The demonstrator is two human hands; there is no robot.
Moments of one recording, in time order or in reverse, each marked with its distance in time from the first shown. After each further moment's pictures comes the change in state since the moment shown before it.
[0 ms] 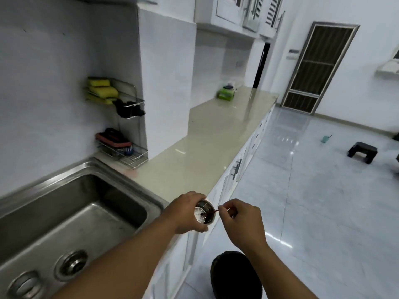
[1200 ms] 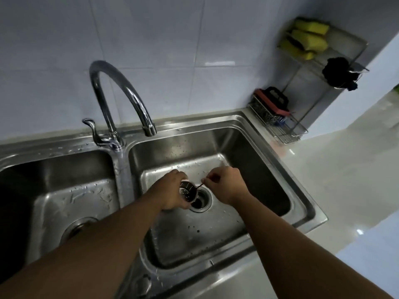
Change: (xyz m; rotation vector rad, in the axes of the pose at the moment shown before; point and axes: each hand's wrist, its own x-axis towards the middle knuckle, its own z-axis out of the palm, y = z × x) left_hand -0.277 -0.326 -0.102 -0.096 0.204 -0.731; right_hand -0.055 -0.233 0.369 -0.205 -0.868 -0.479
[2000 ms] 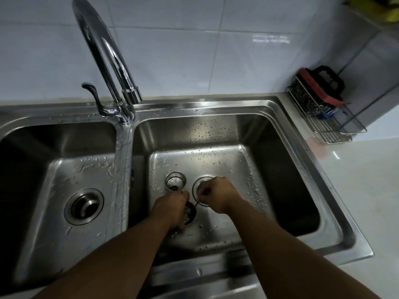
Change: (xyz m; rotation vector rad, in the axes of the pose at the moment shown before) left_hand -0.007 -0.015 0.098 0.302 -0.169 -0.318; right_hand 0.038 0.050 0.073 -0.111 -0.406 -0.193
